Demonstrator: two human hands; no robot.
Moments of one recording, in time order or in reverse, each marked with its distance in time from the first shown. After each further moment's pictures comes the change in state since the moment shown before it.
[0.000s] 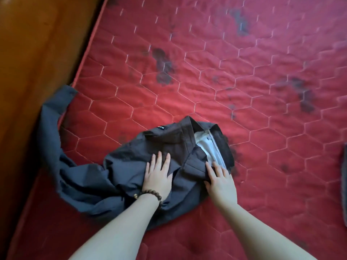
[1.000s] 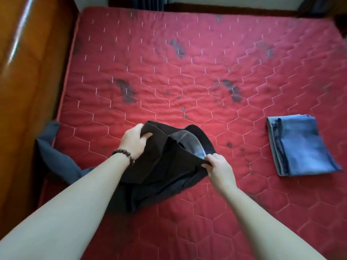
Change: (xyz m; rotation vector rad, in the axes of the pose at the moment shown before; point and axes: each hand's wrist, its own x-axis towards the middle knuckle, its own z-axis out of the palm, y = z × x) left_hand -0.053 0.090 -0.207 -0.453 0.259 0.210; right_hand -0.136 0.045 -0.154 0.428 0.344 0.109
